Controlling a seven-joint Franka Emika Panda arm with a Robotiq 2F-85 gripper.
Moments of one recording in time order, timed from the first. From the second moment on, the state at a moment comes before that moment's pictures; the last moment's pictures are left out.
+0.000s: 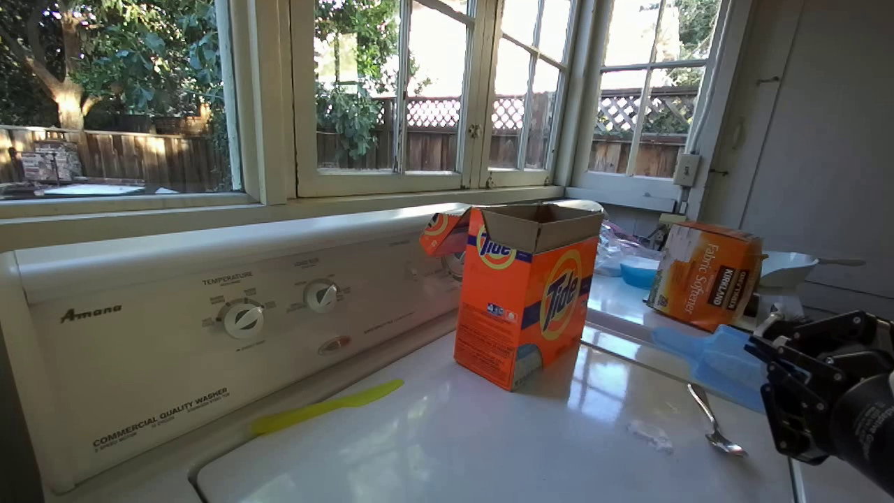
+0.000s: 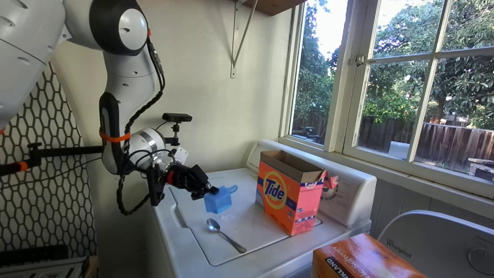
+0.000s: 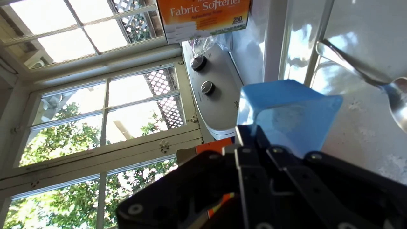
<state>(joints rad) 0.65 0.43 0.47 -2.28 -1.39 1.37 1.41</state>
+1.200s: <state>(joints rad) 0.67 0.47 0.46 -2.26 -1.43 1.30 1.37</state>
